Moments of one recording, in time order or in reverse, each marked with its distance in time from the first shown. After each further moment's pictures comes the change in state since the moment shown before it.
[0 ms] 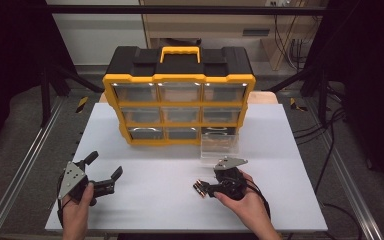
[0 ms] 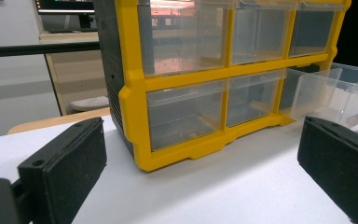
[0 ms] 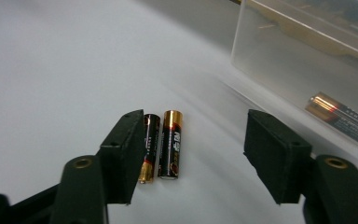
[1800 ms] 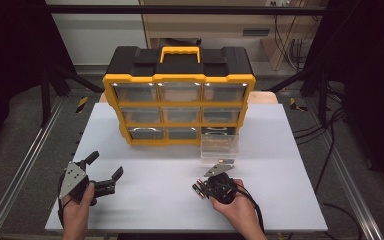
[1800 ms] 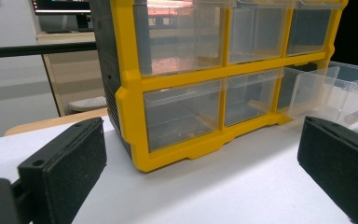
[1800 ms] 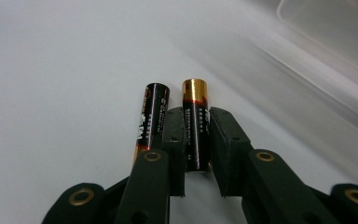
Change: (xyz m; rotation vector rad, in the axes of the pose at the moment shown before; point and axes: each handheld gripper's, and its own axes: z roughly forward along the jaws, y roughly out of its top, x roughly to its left) left arm -0.001 0.000 0.002 0.003 -0.010 0.009; right arm 0.011 -0.015 0.033 0.095 -0.001 -0.038
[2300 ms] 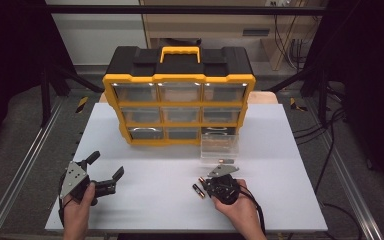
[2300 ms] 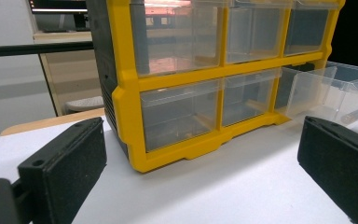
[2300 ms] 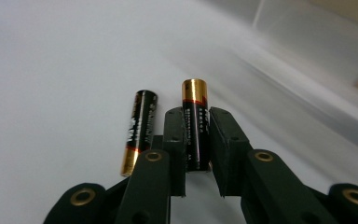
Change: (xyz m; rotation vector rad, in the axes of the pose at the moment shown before) left arm 0.000 0.000 0.001 0.002 -0.007 -0.003; right arm -0.005 -0.006 -0.006 -0.071 -0.022 0.001
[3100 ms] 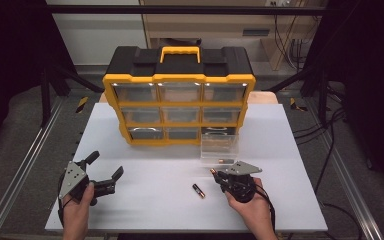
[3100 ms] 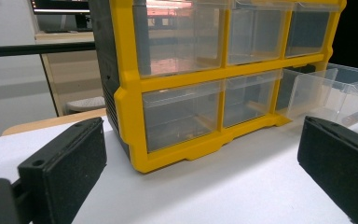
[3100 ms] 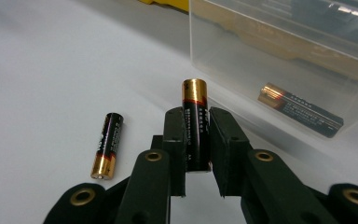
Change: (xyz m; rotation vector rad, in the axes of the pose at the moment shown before) left arm 0.001 0.000 -0.001 -0.004 0.004 -0.004; right arm -0.024 -0.009 -0.032 -0.165 -0.037 0.052
